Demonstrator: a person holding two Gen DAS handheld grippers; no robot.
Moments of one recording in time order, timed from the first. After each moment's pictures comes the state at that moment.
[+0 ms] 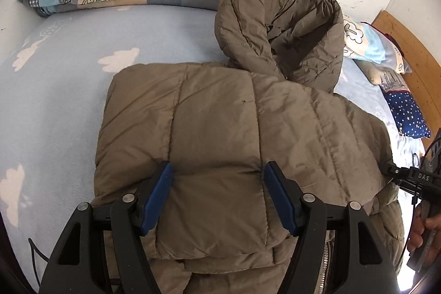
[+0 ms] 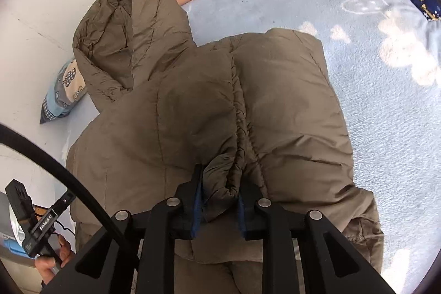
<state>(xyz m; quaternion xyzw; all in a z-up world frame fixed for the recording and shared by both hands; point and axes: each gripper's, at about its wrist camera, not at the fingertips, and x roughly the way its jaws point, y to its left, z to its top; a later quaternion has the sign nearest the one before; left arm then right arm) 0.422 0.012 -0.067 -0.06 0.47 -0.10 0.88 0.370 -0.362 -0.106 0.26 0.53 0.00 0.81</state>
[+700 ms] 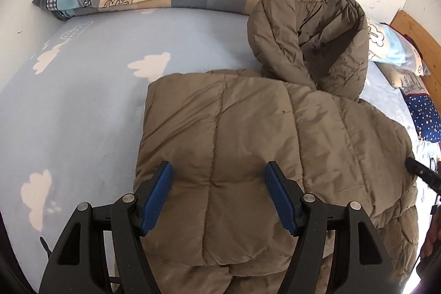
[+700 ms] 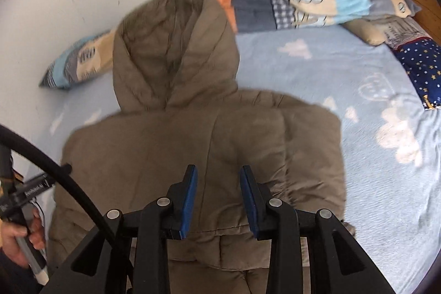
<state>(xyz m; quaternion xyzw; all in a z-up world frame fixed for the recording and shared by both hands) 0.426 0.034 -0.069 -0.03 0.47 -0.04 0.88 0.374 -0.311 -0.059 0.10 0.48 0.02 0.87</state>
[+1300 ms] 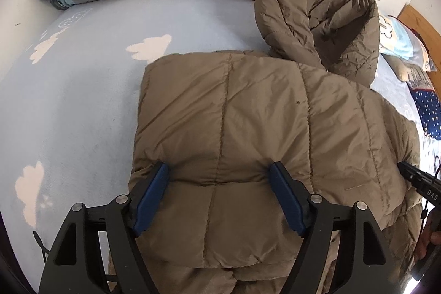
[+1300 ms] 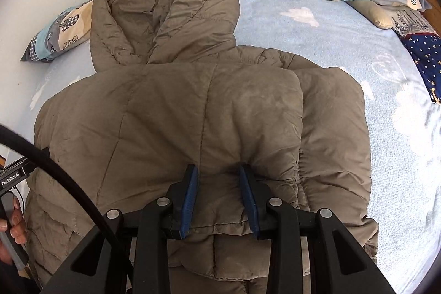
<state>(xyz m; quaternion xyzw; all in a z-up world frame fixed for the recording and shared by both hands) 0.432 0.036 -0.086 -0.03 0.50 -0.03 0.87 0.385 -0.297 -0.105 0.07 0.54 0.00 0.84</state>
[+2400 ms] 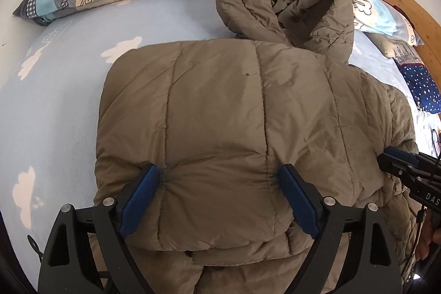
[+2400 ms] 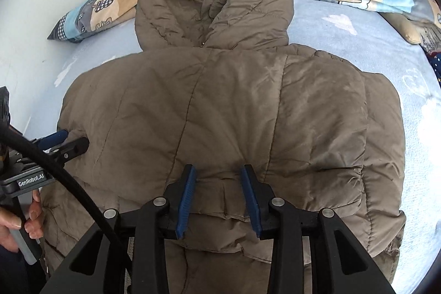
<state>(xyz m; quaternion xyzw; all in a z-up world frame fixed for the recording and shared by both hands) 0.417 0.000 -0.093 0.01 0.50 -0.07 0.86 0.375 -0.255 -0.103 0.06 0.54 0.08 0.84</state>
